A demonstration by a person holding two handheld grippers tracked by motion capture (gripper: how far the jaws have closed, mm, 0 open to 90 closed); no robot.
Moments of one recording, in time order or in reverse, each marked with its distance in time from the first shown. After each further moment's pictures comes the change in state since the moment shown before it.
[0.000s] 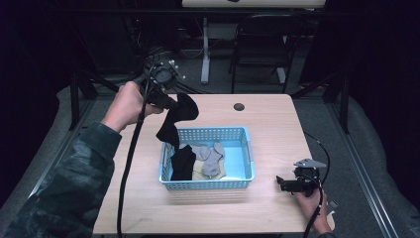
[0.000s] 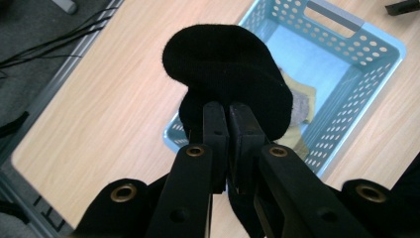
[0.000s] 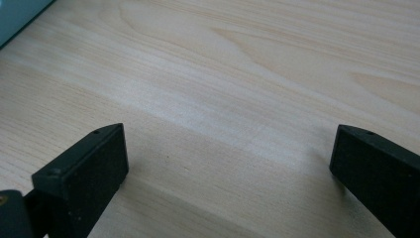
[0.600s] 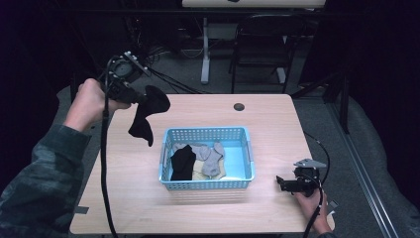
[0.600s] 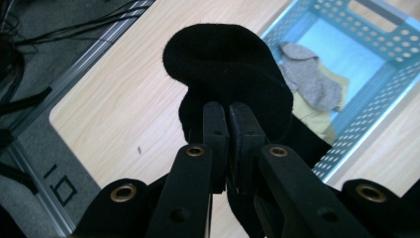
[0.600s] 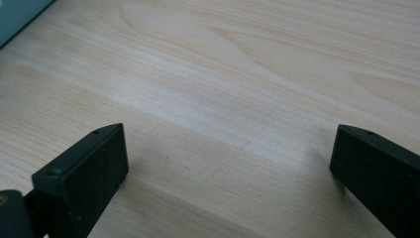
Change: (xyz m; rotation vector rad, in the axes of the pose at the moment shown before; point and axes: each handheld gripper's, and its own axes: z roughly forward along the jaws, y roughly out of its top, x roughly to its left) left arm 0.044 -0.061 -0.029 -0.042 0.052 -0.142; right arm 0.000 0.000 0.000 -0.001 0.000 0.000
